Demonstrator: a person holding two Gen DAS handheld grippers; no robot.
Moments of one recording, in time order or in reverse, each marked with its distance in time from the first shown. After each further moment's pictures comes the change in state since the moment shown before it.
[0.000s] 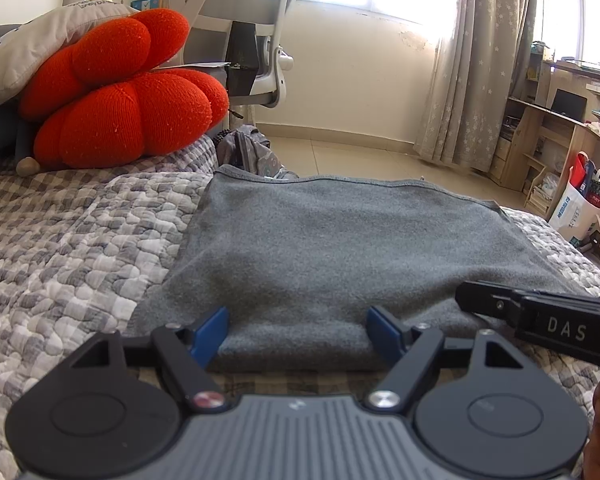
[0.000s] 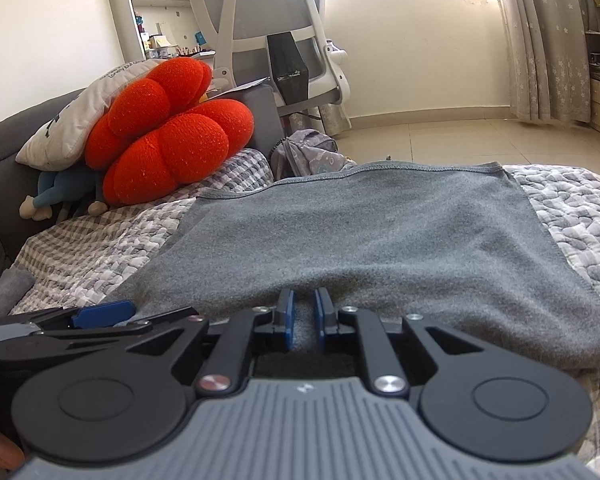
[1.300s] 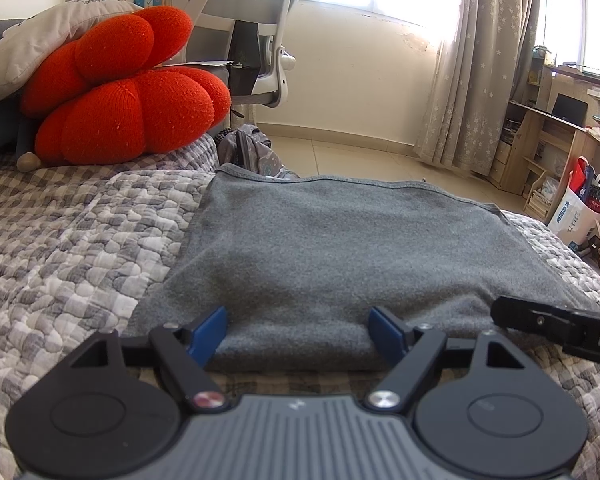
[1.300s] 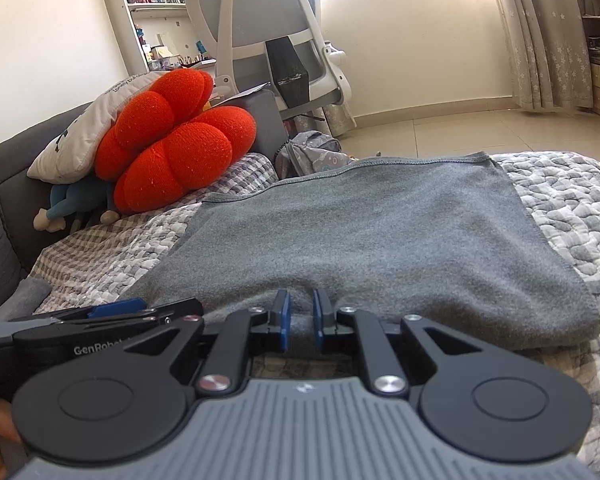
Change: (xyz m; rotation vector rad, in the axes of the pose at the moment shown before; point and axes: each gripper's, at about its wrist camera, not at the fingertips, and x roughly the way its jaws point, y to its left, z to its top) left arm 0.000 0.003 0.000 -0.018 -0.001 -0.008; right arm -0.026 -0.020 -0.006 0.061 -0.013 0.035
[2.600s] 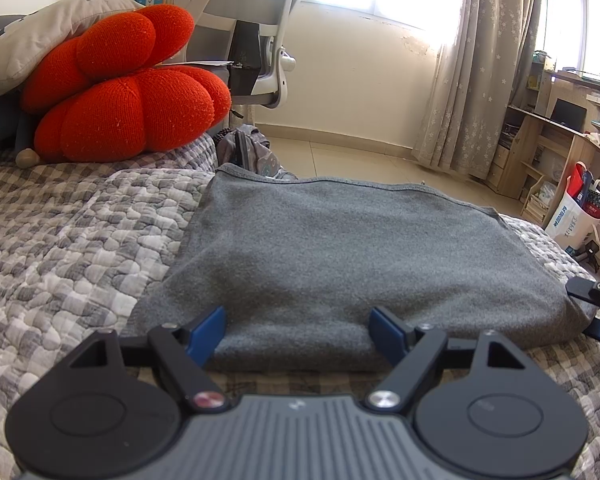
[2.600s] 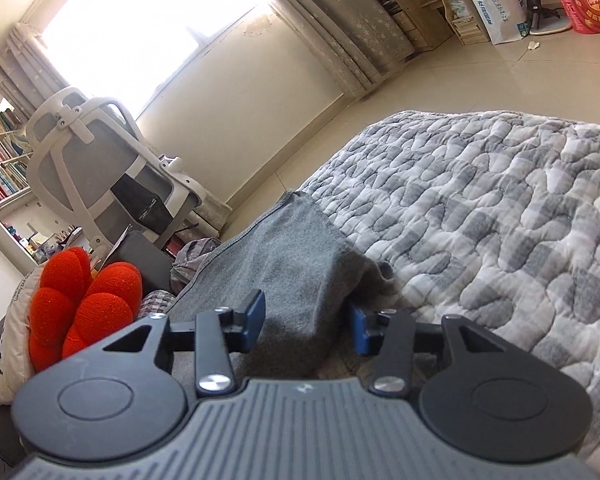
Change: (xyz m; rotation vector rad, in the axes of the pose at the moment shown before) left arm 0.001 0.003 -0.001 -0.013 -0.004 -0.012; right arm -0.042 -0.067 -0.016 0.576 -0.257 -0.259
